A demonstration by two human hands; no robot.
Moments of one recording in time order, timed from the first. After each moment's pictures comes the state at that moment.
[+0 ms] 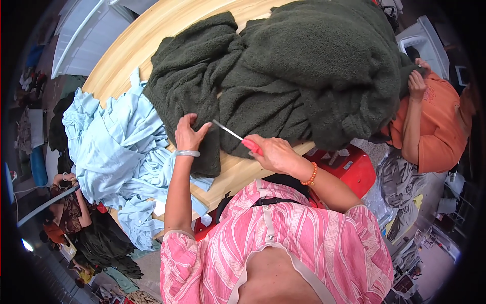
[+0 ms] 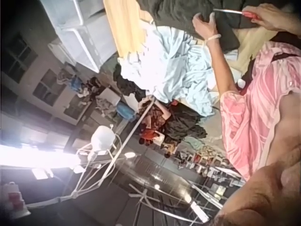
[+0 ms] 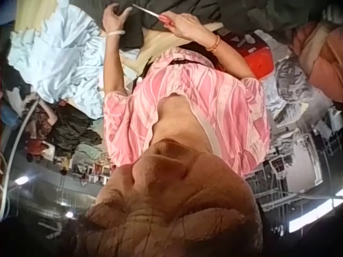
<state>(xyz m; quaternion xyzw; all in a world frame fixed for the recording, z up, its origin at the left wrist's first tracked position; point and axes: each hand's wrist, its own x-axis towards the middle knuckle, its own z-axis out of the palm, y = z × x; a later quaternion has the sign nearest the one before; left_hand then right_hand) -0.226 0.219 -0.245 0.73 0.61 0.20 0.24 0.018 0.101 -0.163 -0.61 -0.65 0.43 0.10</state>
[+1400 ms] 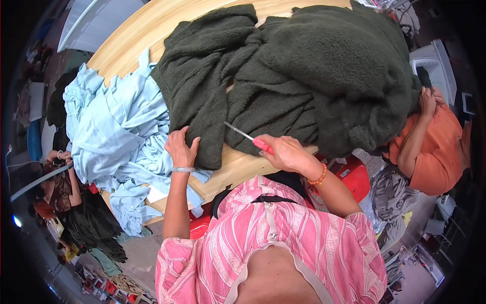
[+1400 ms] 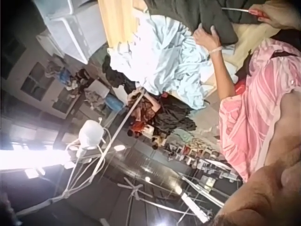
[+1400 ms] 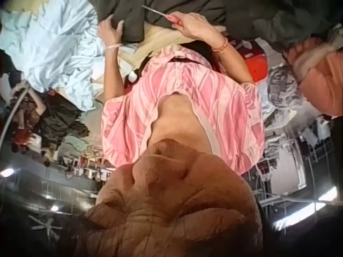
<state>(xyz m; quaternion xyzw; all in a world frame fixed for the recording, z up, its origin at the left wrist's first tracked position) -0.287 0.153 -0.253 0.75 0.62 0.20 0.13 0.023 0.106 -0.160 -0.58 -0.68 0.44 0.06</state>
